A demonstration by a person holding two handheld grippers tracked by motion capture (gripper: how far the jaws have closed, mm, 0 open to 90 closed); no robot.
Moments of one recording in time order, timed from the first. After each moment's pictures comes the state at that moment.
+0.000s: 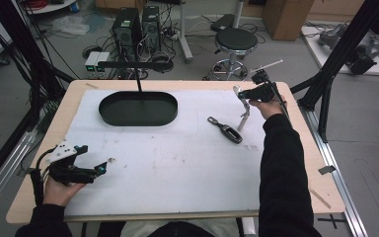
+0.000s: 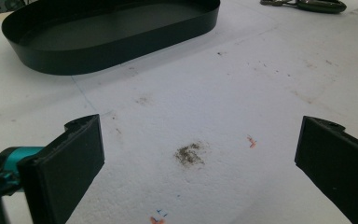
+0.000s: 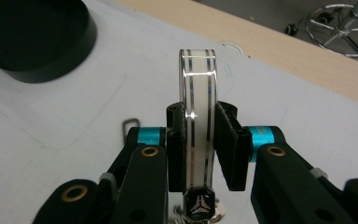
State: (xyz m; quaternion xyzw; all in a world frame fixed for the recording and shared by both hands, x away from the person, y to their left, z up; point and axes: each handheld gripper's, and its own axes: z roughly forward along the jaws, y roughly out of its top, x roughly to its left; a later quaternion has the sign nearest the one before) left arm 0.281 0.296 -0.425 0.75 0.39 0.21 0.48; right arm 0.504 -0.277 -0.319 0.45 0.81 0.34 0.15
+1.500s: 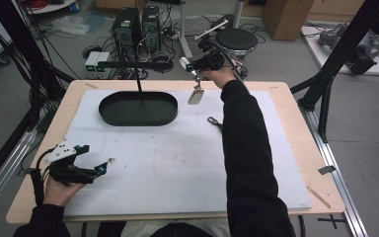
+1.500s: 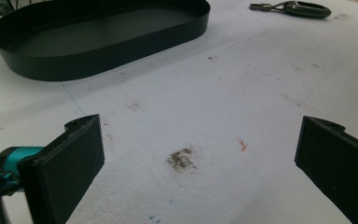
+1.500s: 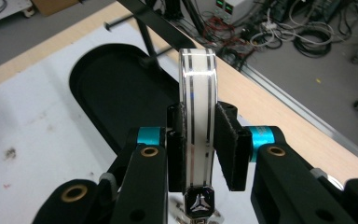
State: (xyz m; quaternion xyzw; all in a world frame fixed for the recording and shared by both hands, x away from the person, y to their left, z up) left arm 0.282 0.296 -0.425 0.75 0.38 0.21 0.50; right arm 0.538 -0.120 -0.237 0.33 0.85 0.39 0.11
